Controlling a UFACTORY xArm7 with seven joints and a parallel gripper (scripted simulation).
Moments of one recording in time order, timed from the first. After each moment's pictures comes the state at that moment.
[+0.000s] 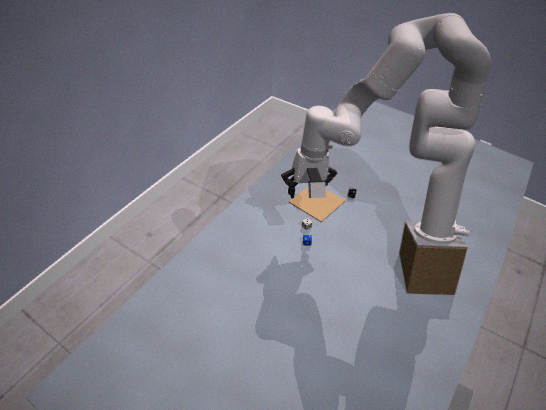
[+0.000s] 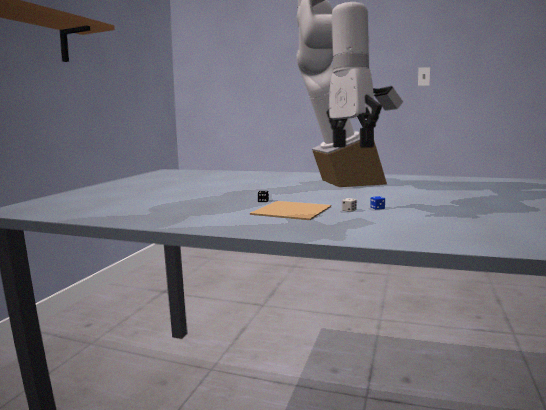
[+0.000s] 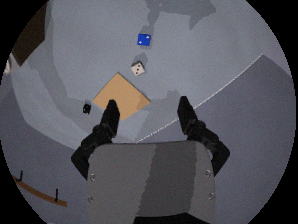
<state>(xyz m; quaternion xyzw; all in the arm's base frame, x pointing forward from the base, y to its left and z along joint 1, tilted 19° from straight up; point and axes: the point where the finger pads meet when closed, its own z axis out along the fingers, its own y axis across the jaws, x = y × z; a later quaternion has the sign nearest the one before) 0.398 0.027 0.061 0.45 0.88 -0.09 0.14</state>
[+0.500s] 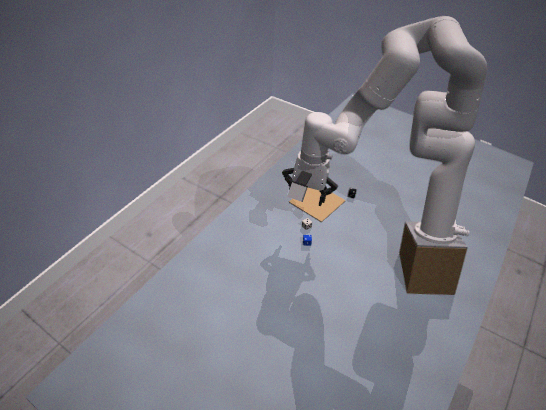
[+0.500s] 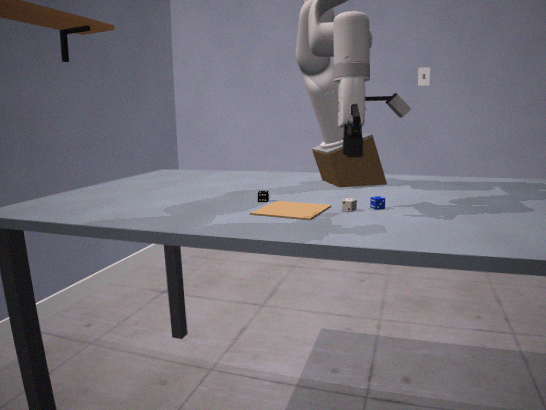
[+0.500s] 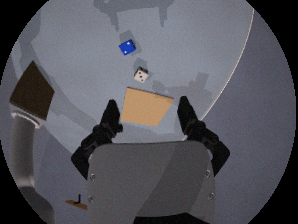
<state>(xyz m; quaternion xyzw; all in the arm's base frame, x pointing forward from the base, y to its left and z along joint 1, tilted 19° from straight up) 0.396 0.021 0.043 0.68 0.72 -0.06 0.16</state>
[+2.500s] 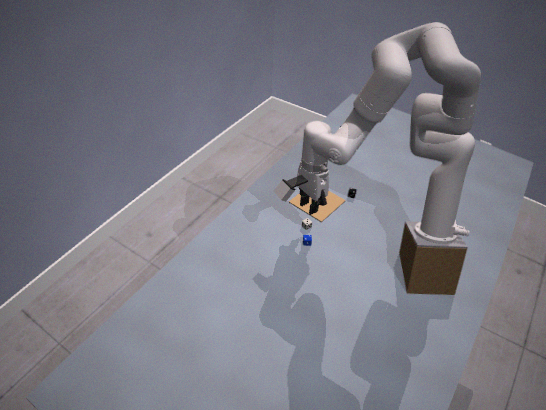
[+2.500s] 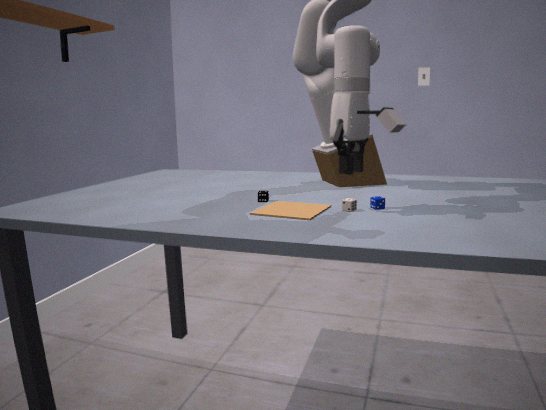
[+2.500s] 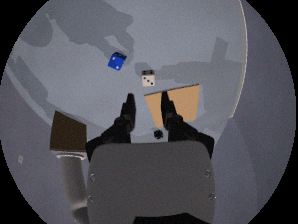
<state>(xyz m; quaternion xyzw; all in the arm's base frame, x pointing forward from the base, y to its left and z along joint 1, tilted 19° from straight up) 0.390 0.011 0.017 0.86 0.48 -0.03 0.17</state>
